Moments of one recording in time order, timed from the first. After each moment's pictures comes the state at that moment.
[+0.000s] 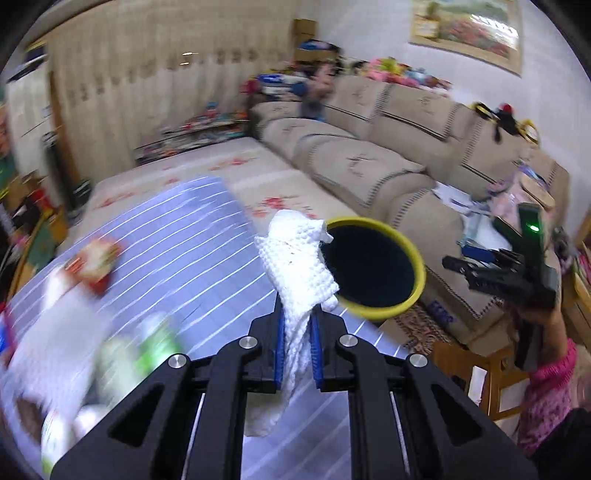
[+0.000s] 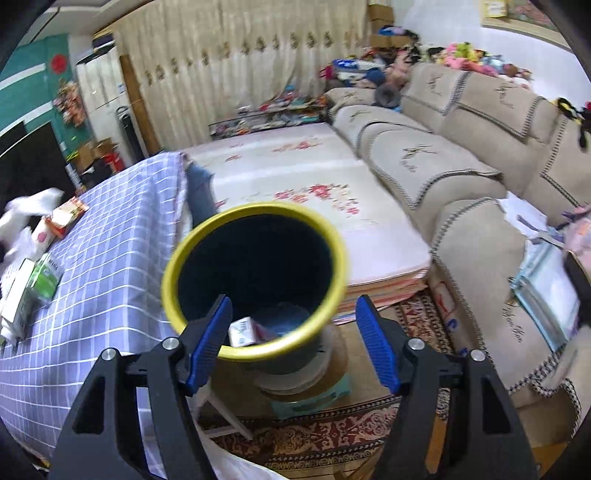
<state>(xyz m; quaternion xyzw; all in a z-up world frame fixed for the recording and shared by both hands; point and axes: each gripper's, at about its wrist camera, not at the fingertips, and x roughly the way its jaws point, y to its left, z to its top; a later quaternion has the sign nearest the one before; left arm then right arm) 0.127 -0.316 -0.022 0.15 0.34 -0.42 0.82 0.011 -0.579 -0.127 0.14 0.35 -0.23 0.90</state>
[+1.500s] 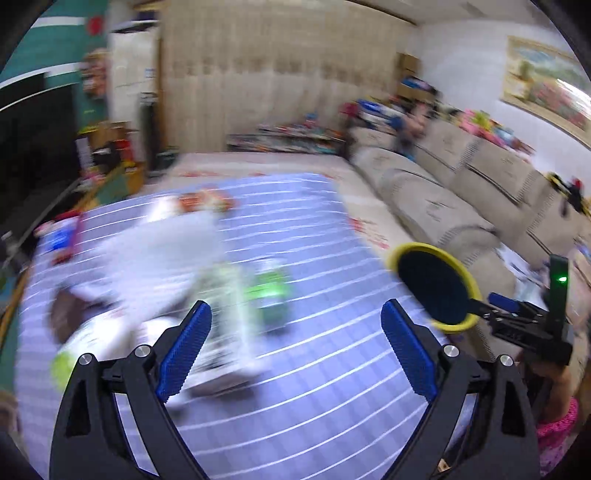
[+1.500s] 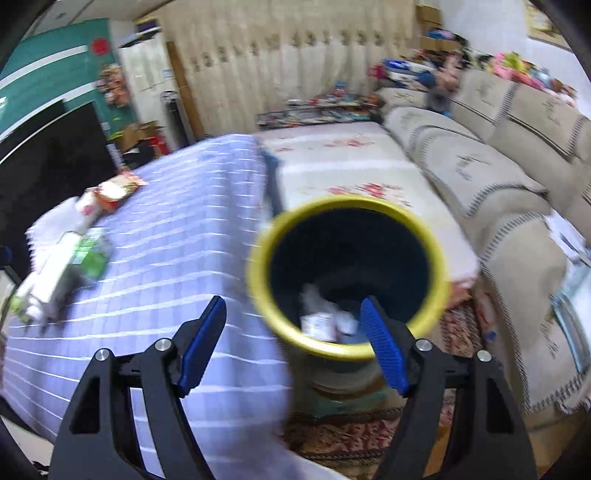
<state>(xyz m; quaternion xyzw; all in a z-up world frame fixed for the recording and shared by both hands) 0.109 -0.175 -0.027 0.04 0.34 -0.23 0.91 0.071 -0.486 -0.136 0.12 0.36 -0.12 0.92</state>
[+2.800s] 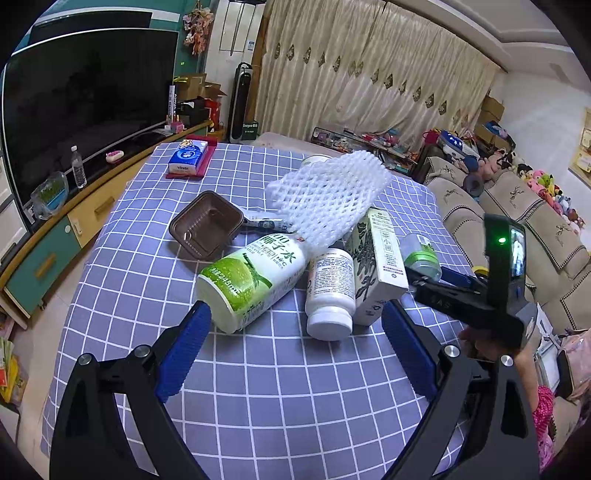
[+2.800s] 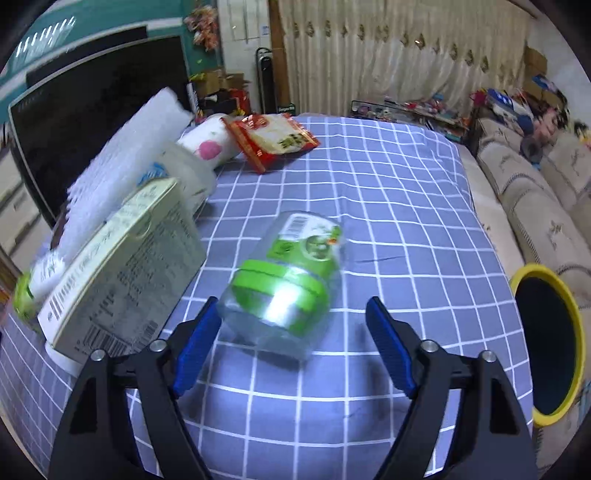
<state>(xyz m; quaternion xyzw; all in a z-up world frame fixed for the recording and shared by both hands) 0.105 -0.021 -0.067 -0.07 0.37 -0.12 0.92 0.240 -0.278 -0.165 0.03 0.40 -0.01 0.92</state>
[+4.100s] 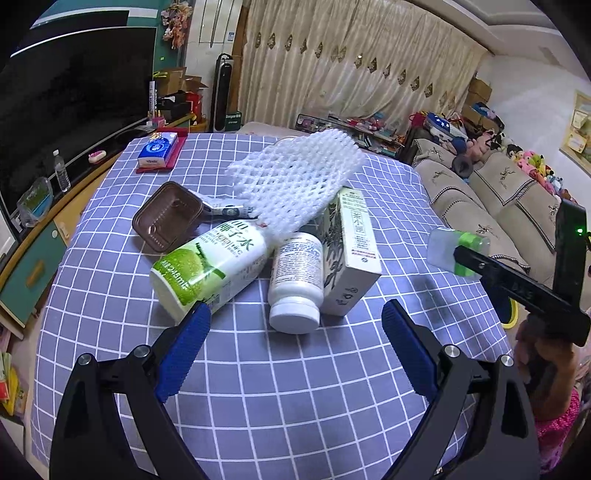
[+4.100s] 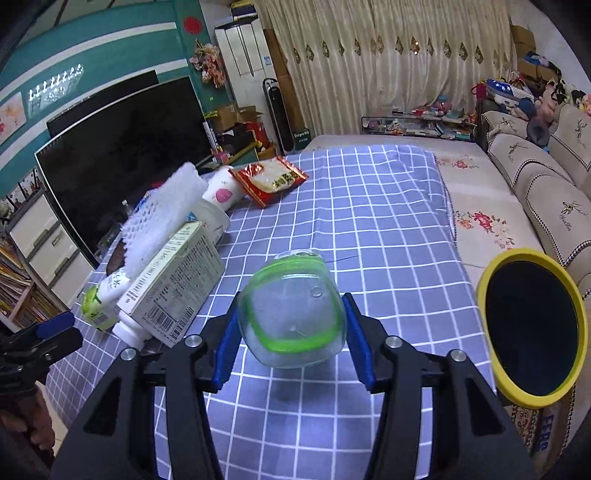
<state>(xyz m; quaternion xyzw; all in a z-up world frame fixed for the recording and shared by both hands) 0.114 -0.052 -0.082 -0.04 0.39 -0.15 0.91 0.167 -0.328 -0.118 0.10 0.35 0.04 0.93</state>
